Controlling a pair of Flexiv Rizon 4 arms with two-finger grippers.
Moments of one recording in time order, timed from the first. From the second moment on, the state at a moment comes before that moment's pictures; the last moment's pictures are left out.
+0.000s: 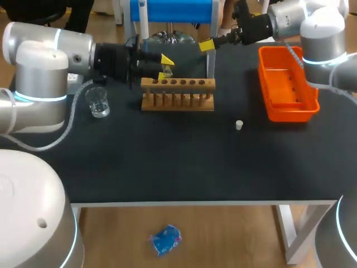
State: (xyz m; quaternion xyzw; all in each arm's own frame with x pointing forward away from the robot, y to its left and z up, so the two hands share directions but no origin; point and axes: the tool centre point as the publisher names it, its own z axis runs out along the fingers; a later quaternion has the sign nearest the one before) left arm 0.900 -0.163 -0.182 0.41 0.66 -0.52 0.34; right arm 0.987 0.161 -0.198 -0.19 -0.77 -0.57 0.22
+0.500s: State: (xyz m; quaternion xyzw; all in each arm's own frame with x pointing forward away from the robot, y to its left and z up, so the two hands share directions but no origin) left arm 0.917 -0.169 -0.167 0.23 0.73 -0.60 0.22; right arm 0.990 0.132 -0.238 -0.07 -0.88 -0.47 0.08
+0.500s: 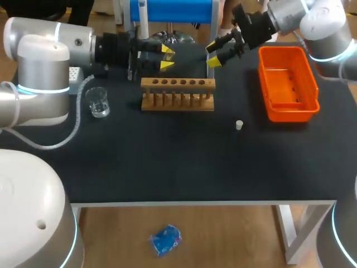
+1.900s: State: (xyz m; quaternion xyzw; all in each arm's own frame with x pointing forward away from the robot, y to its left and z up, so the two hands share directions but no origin) left arm 0.955 -0.210 -0.182 0.10 0.75 -0.64 0.14; right arm 0.977 0.088 -0.295 0.04 -0.91 -0.41 -0.04
